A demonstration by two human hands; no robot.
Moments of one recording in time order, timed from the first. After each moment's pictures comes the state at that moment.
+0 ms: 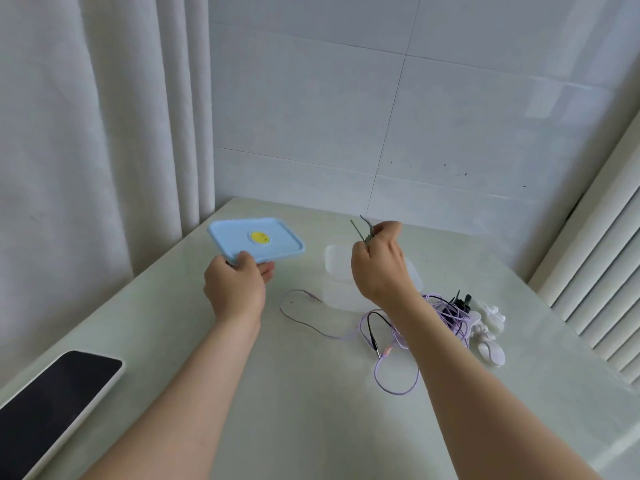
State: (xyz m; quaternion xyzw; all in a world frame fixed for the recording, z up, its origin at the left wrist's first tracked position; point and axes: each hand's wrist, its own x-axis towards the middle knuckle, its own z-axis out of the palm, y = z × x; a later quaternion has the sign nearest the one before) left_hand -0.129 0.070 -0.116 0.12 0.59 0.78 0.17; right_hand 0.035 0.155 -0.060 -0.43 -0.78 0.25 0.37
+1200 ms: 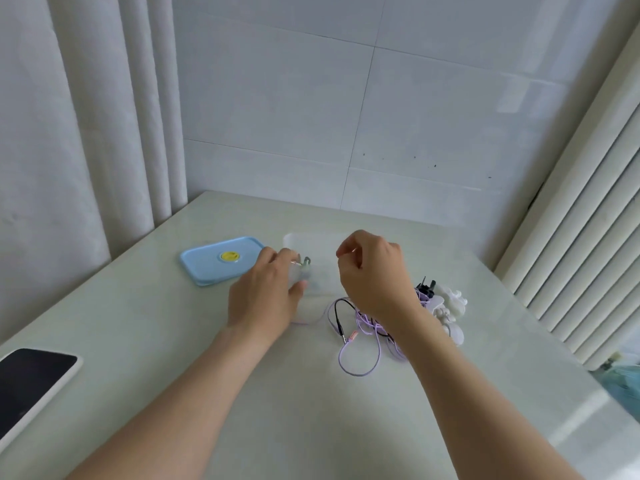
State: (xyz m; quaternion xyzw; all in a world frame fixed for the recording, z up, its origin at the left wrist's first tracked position) left_hand -0.074 0.074 -0.128 0.54 0.76 0.36 -0.09; right_hand 0.086 0.134 -0.058 -0.42 -0.82 0.14 0.37
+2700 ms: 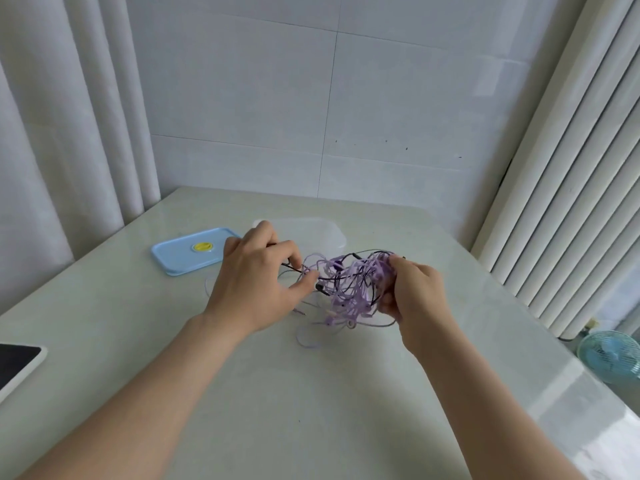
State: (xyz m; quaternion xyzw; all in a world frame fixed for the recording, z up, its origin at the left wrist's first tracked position) left_hand -0.042 0.062 -0.112 0.64 0.63 0.41 -0.18; right_hand 0.175 0.119 -0.085 -0.49 -0.45 0.55 0.50
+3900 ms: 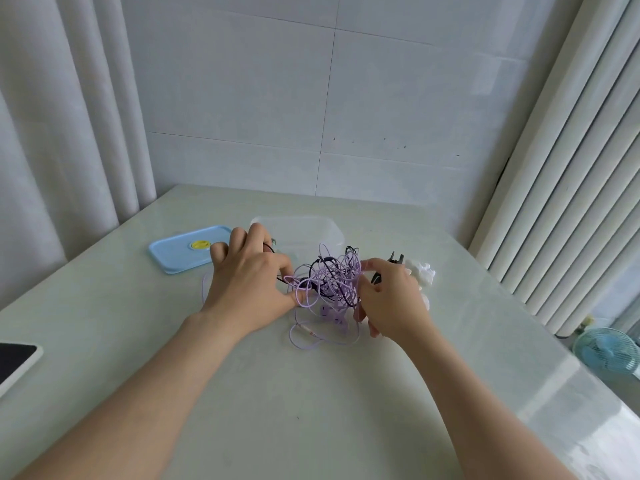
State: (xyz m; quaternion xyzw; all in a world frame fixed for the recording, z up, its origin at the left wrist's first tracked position) left_hand -0.047 0.064 -0.121 0.62 0.70 0.27 -0.22; right_hand 0.173 0.121 -0.104 -0.51 -0.76 0.26 0.32
